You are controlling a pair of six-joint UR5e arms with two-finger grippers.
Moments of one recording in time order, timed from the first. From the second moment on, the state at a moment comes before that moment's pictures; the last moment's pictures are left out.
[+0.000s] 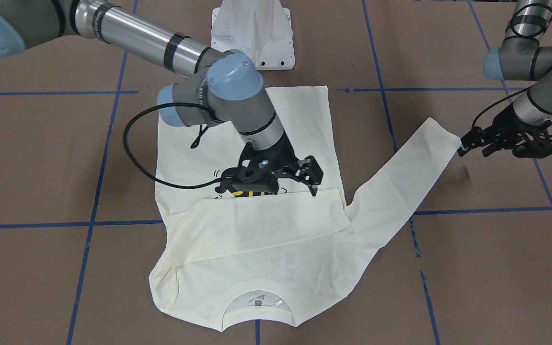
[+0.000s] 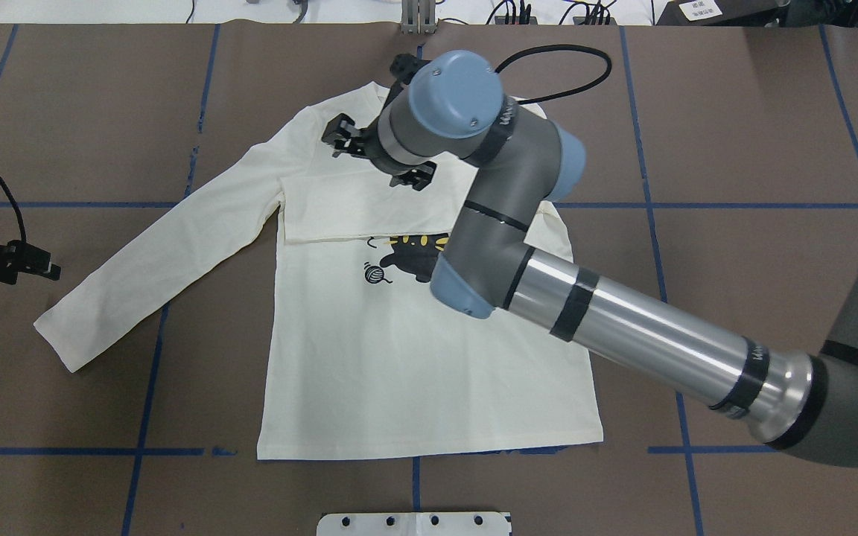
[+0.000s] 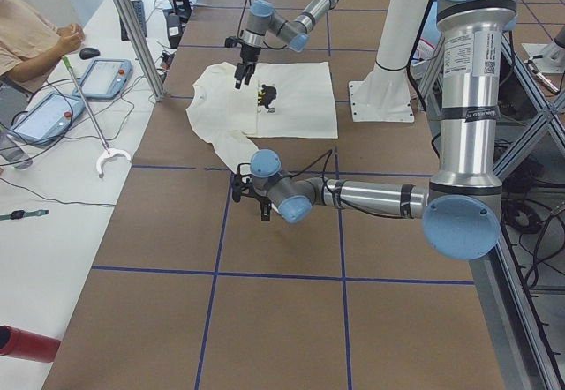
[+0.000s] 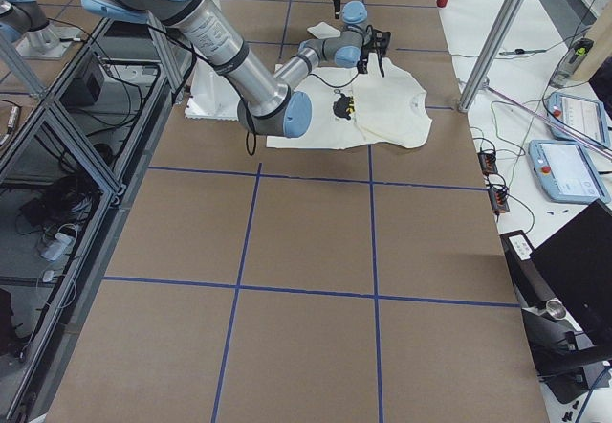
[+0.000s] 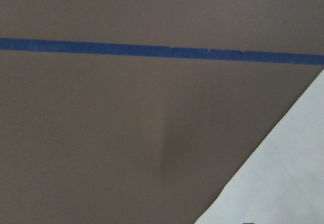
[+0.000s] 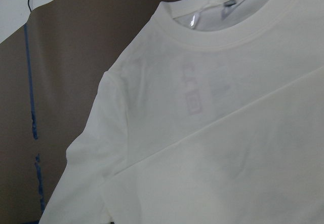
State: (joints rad) left arm -0.99 -1.52 -1.56 -2.36 -2.30 -0.93; right arm 0.67 -0.68 1.28 -0.98 1.91 1.61
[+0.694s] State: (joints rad) left arm -0.93 -1.51 -1.53 -2.38 -2.31 -0.98; right arm 0.82 -1.08 1.63 -0.98 2.10 1.54
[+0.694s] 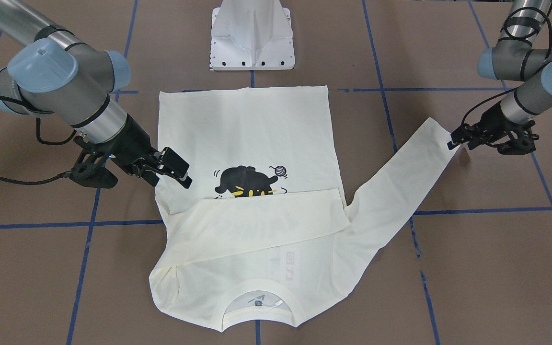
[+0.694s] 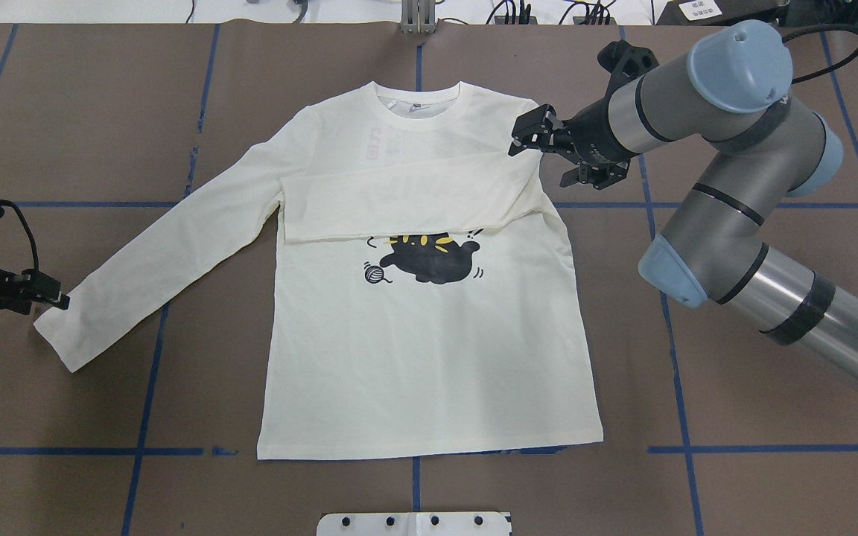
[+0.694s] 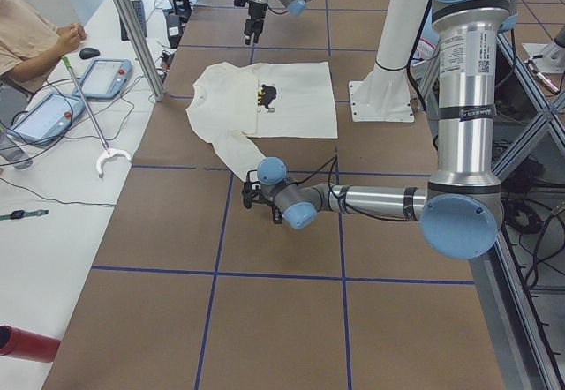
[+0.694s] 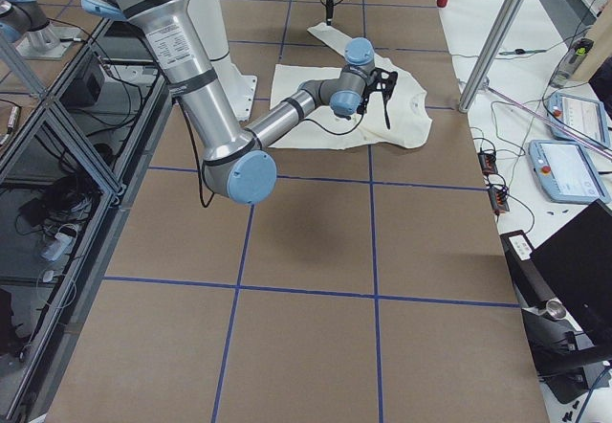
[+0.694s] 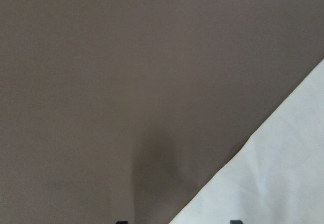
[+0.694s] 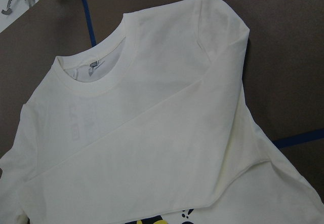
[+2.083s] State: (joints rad) left arm -0.88 -1.48 -1.68 -2.37 -2.34 -1.06; right arm 0.82 -1.12 1.67 -0.98 2.09 1.53
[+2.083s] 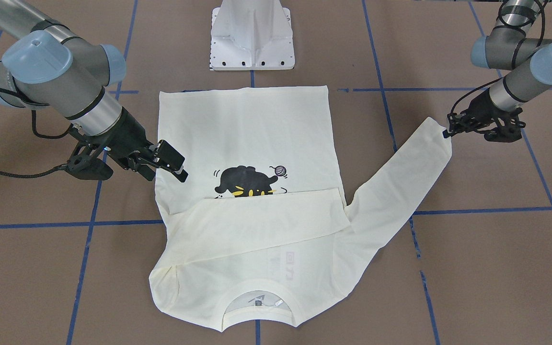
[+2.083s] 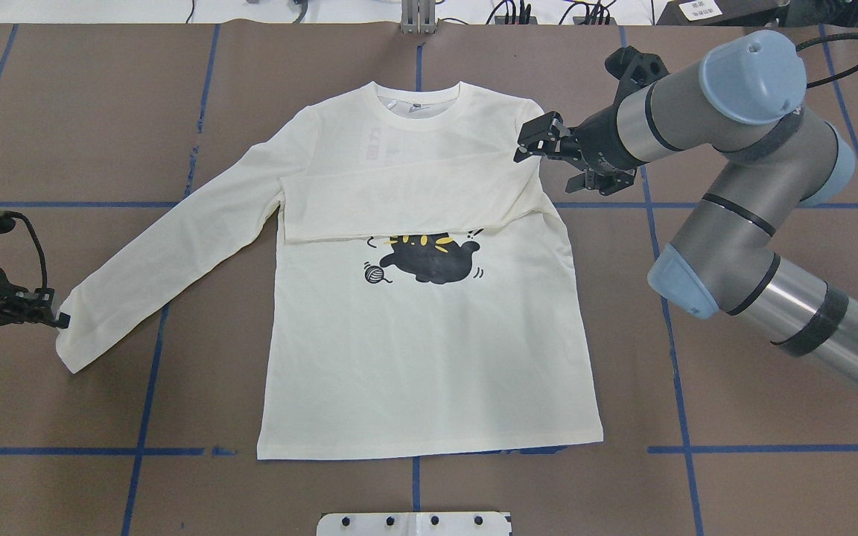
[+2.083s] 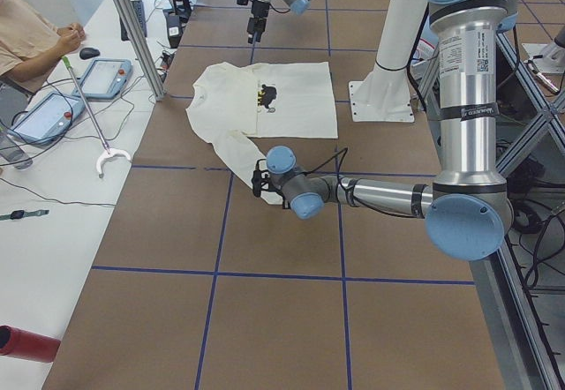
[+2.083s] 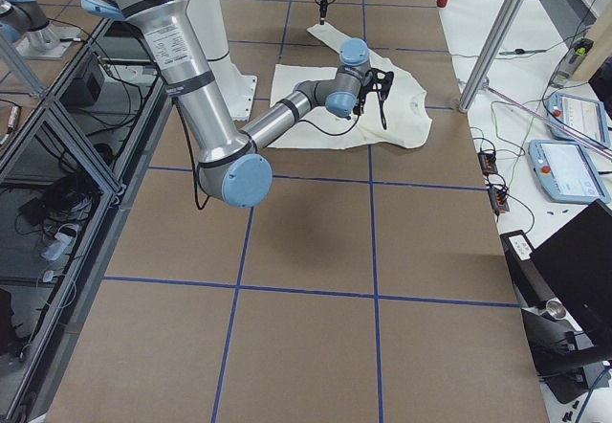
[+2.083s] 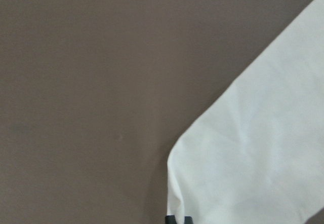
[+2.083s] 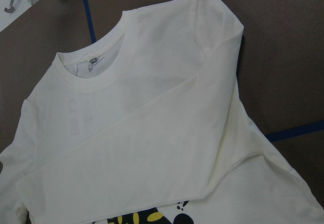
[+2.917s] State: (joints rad) left arm -0.79 -2.37 -1.37 -2.27 -2.25 -1.74; right arm 0.97 -1.40 1.81 -0.96 2.24 1.29
